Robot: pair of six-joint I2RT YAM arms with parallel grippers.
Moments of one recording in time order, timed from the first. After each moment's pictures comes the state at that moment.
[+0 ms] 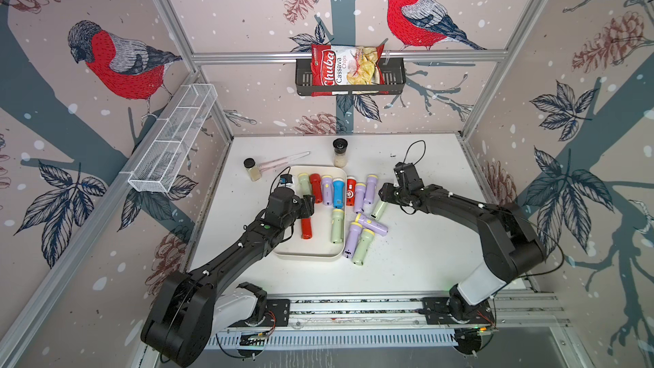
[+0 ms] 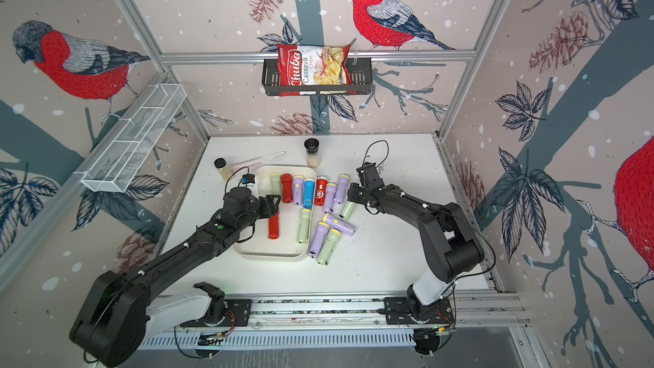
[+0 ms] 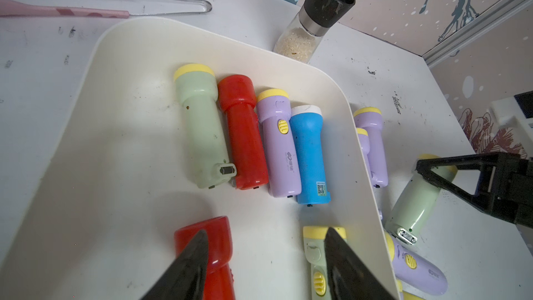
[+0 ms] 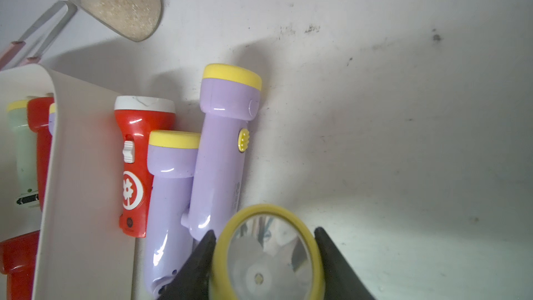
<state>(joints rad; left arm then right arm) -0.41 1.14 0.54 0.06 0.03 -0.50 0.49 1.62 0.92 -0.18 -0.05 0.53</state>
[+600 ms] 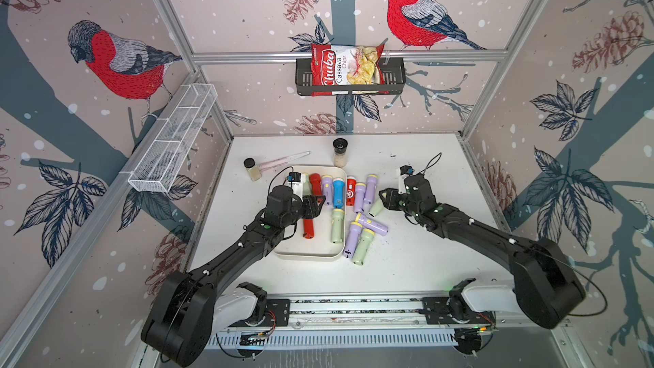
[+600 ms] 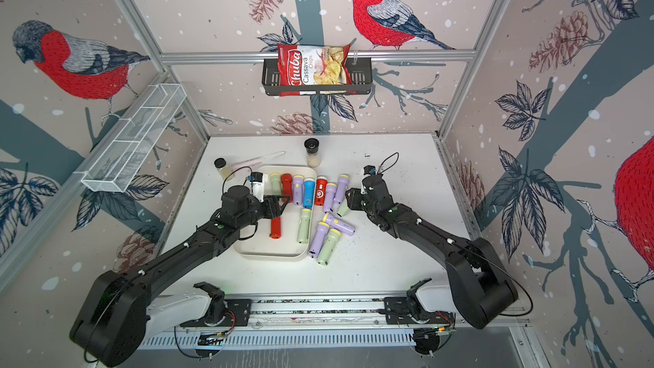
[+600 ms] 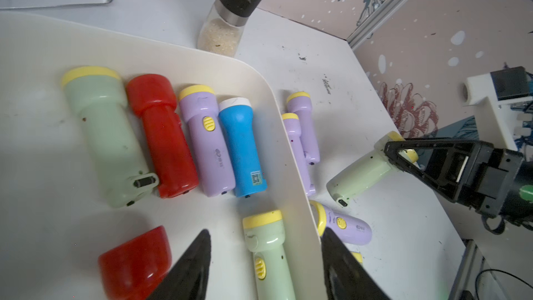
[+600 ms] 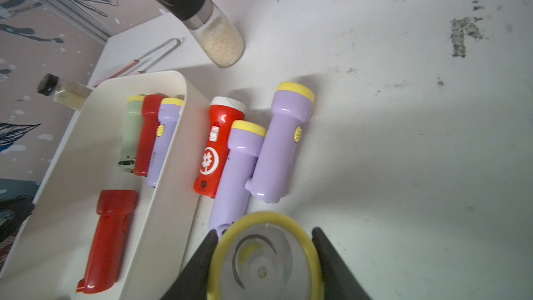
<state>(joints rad) -0.42 1.15 0.53 0.17 0.30 -0.47 0.57 1.30 0.68 0.02 -0.03 0.49</state>
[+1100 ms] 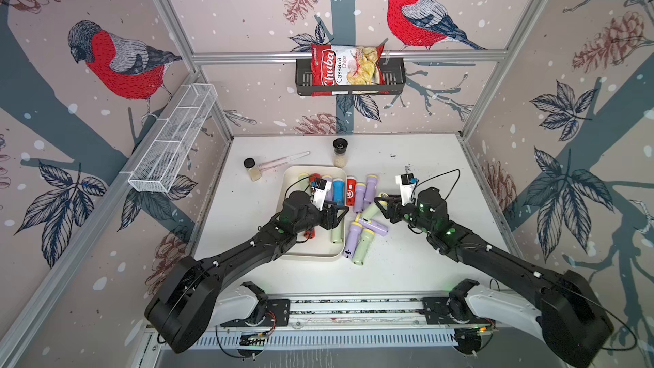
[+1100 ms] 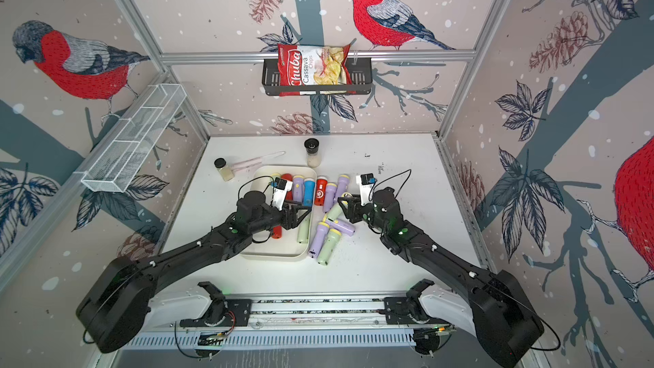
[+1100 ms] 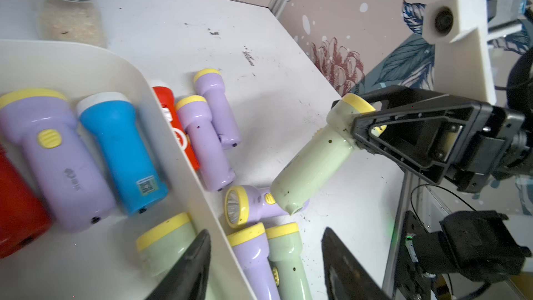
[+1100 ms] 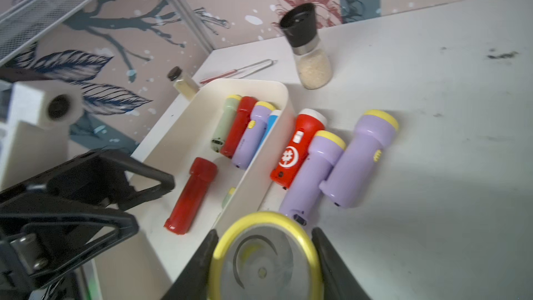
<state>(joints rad) -0.62 1.22 0.53 0.32 0.41 -0.39 0.61 1.07 0.51 0.23 -0.26 0.38</state>
